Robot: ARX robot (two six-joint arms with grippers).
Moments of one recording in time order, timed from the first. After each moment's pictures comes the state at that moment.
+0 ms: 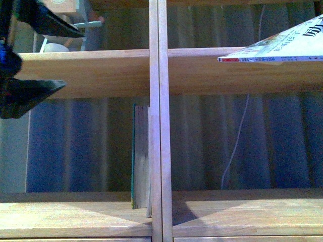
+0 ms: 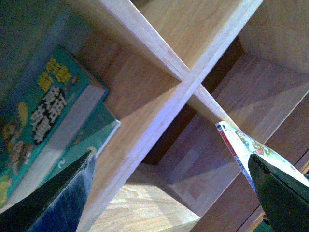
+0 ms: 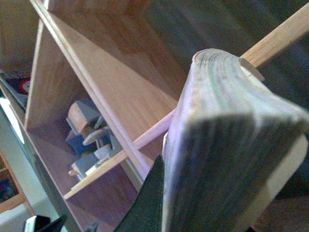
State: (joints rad) left arm -0.09 1.35 1.14 0.64 0.54 -0.83; right arm -0.15 1.16 0.94 0.95 -0.44 1.01
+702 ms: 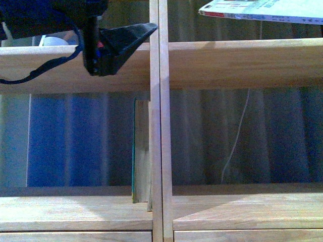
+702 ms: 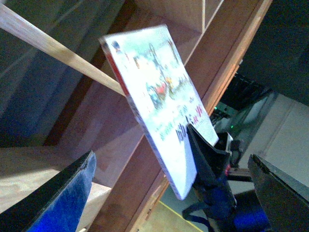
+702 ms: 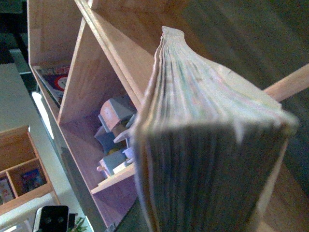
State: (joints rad) left arm -0.41 1.38 1.18 0.83 0.66 -0.90; right arm -0.05 1.17 1.01 0.95 -0.44 1.00
